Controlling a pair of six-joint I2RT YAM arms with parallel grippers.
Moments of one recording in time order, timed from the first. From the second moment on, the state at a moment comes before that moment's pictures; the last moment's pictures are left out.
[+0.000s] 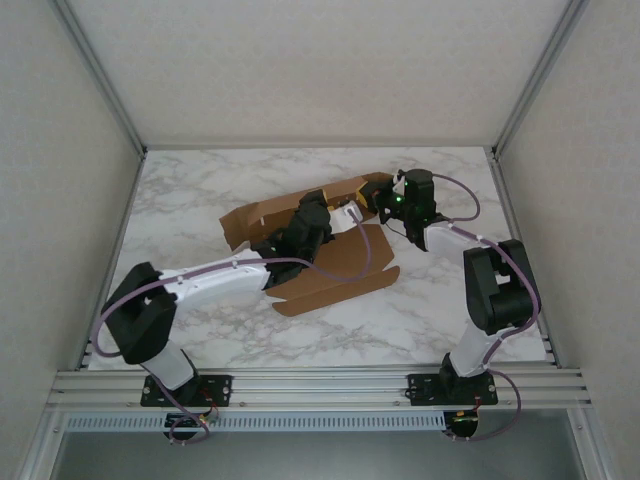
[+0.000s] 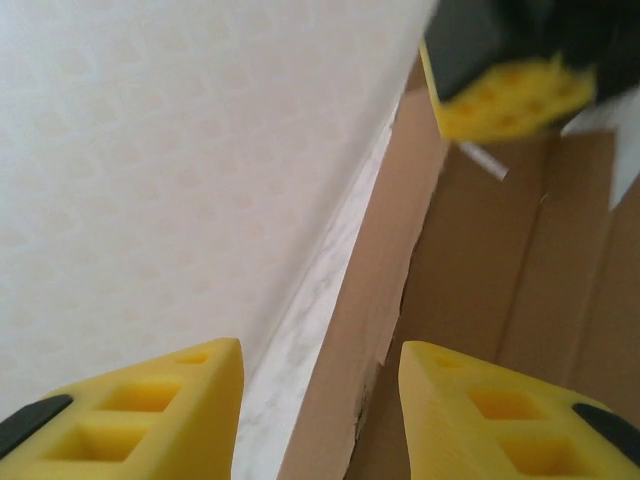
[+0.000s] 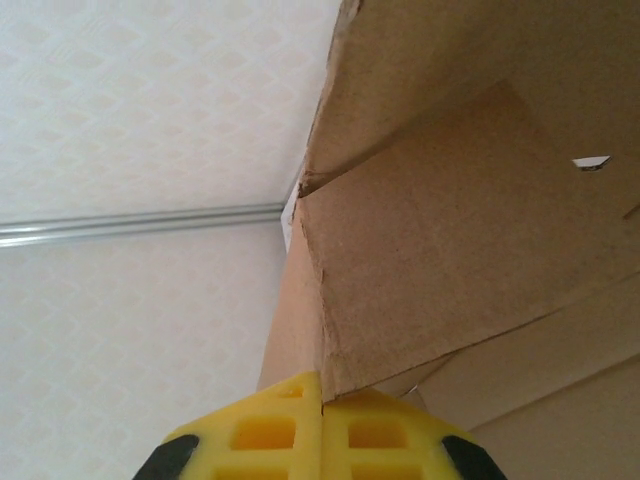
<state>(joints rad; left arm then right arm) -0.86 1.59 1.13 0.13 -0.55 0.72 0.29 1.71 0.98 0.38 -0.52 1.31</state>
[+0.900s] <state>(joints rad) -0.60 1.39 0.78 0.48 -0.18 -1.47 0.30 1.49 0.80 0.37 -0.24 1.45</state>
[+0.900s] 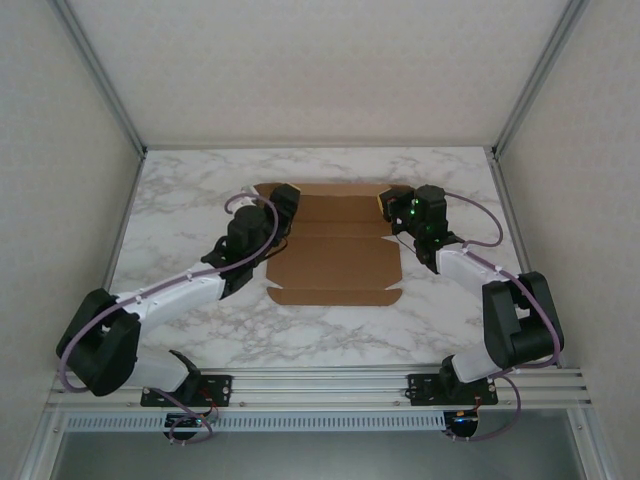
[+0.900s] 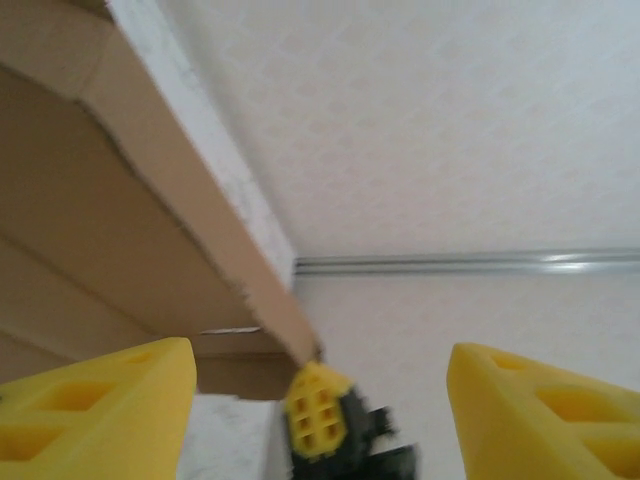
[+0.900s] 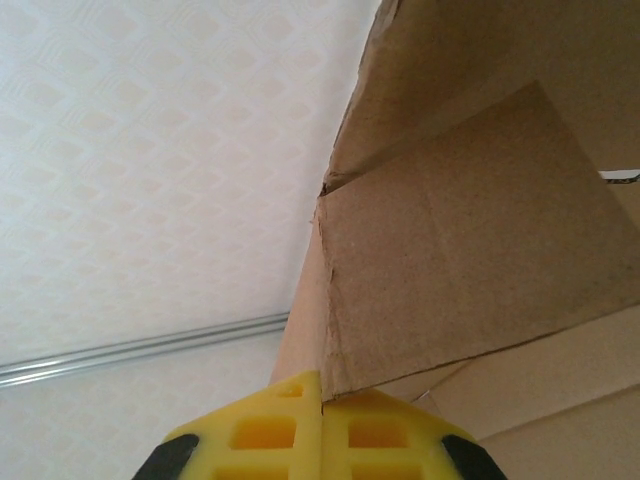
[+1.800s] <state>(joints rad) -0.54 1.54 0.79 0.55 -0.11 -1.60 0.31 1.48 0.78 0.37 -0.23 1.45</state>
